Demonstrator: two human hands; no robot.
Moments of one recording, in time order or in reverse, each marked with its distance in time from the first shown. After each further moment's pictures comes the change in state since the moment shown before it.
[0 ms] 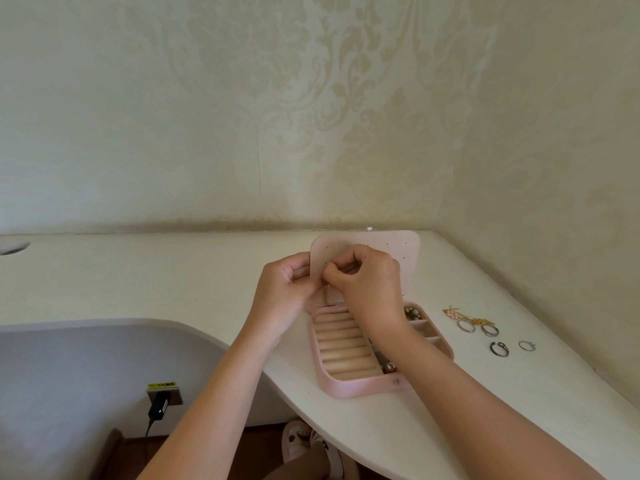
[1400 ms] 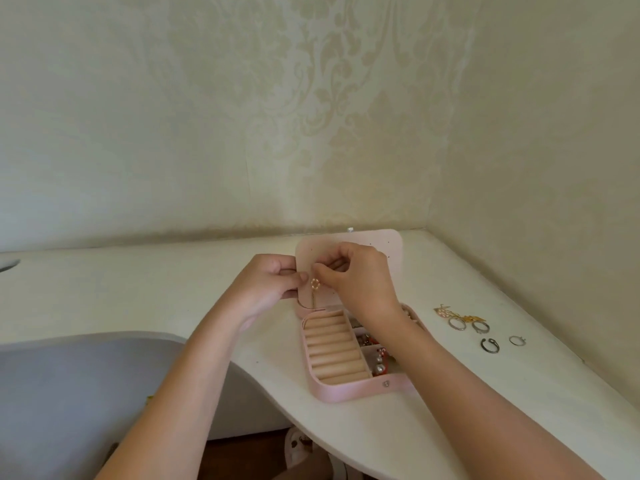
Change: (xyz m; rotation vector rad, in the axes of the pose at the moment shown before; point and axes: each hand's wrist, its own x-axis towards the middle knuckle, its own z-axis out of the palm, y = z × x) left_hand 0.026 0.009 -0.022 0.200 -0.183 -0.220; right_hand 0.015 0.005 -0.006 0.017 -0.104 -0.045
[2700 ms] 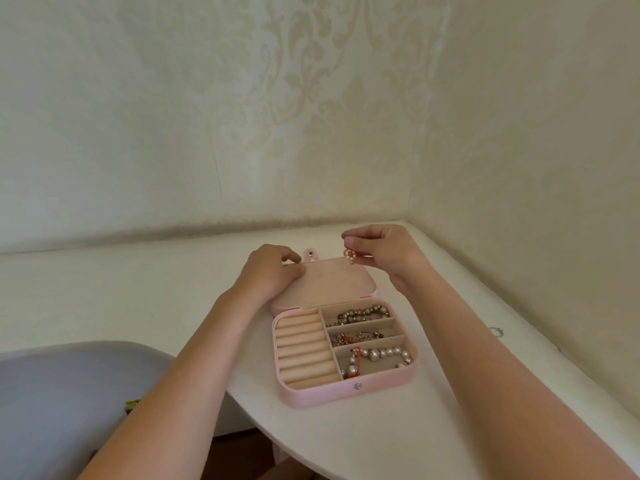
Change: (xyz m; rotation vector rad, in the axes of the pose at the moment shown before) left_hand 0.070 -0.024 0.026 0.754 0.146 0.016; right_hand 0.044 0.045 -0.065 0.405 -0.102 0.350
